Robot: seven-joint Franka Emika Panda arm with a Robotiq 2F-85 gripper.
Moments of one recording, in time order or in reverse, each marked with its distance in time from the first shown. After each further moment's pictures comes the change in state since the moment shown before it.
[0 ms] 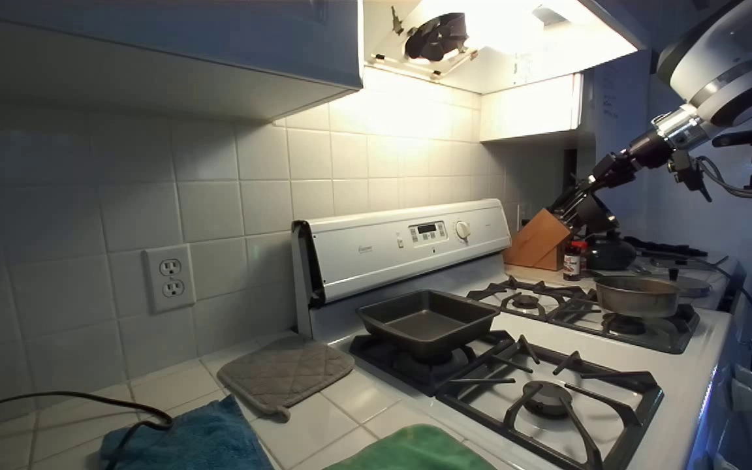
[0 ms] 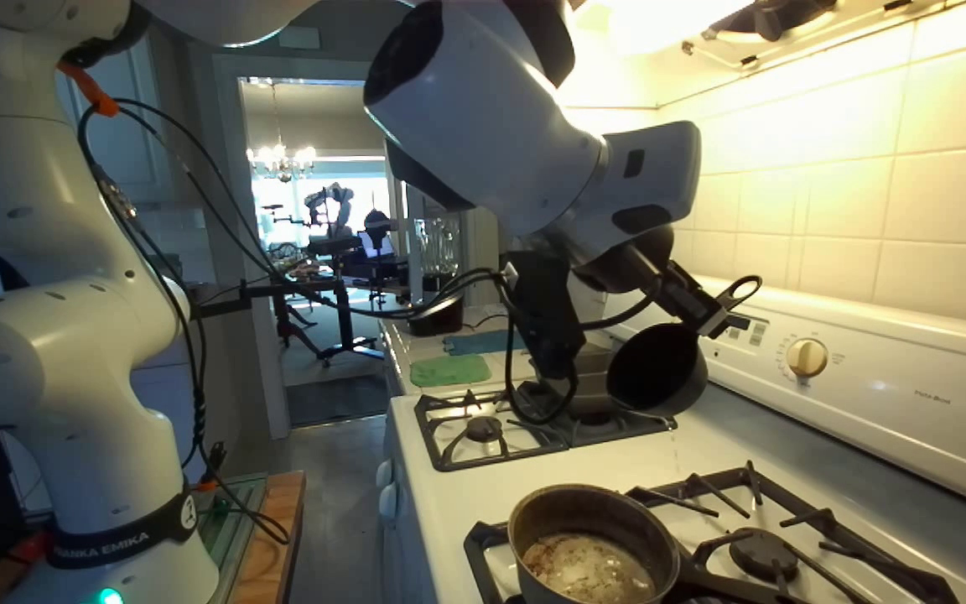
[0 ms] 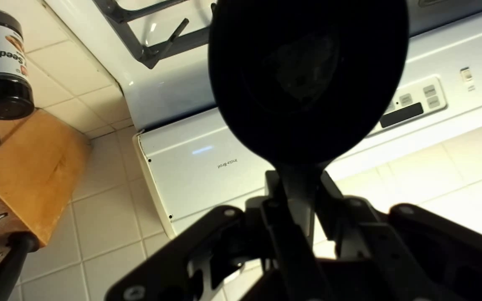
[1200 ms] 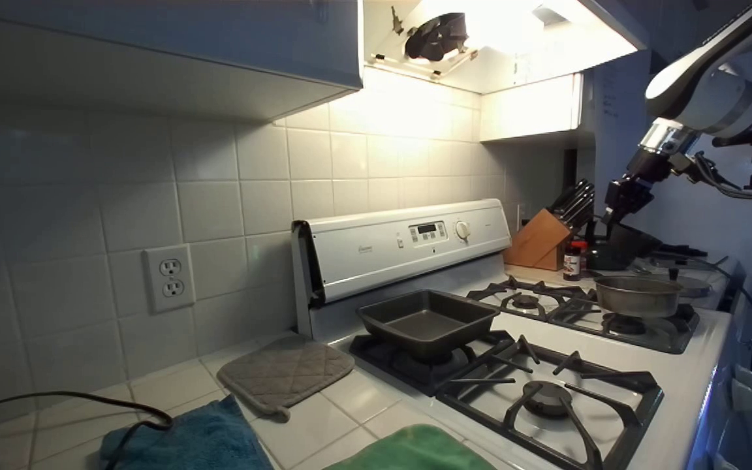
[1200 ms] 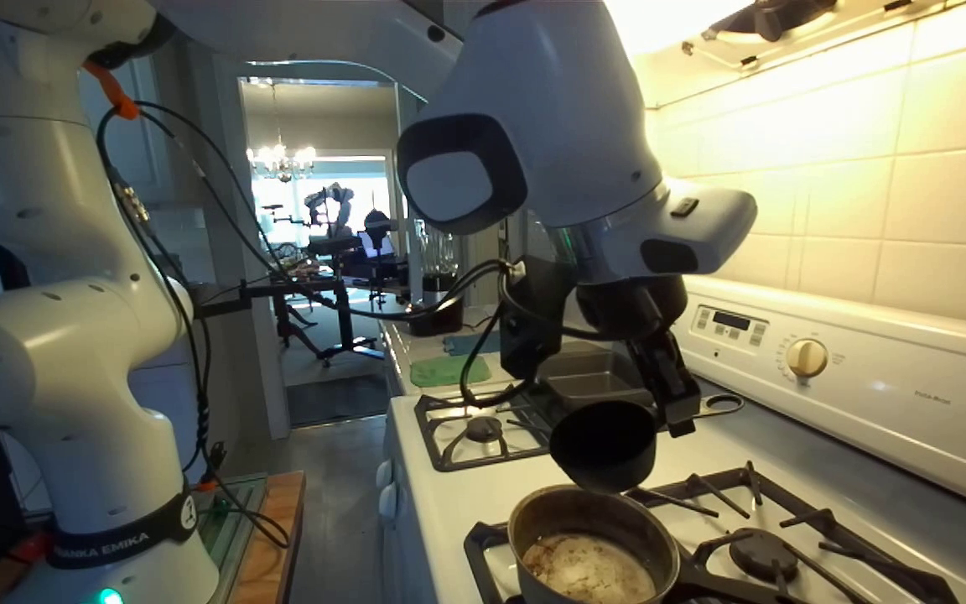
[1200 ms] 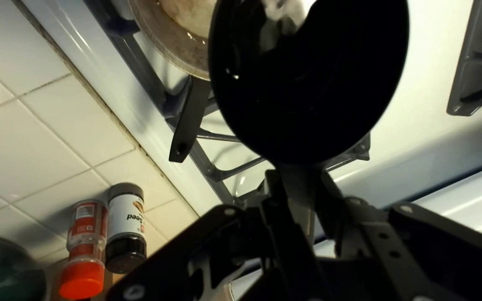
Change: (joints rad) arm -0.045 0.084 -0.027 0.027 -0.861 -0.139 0.844
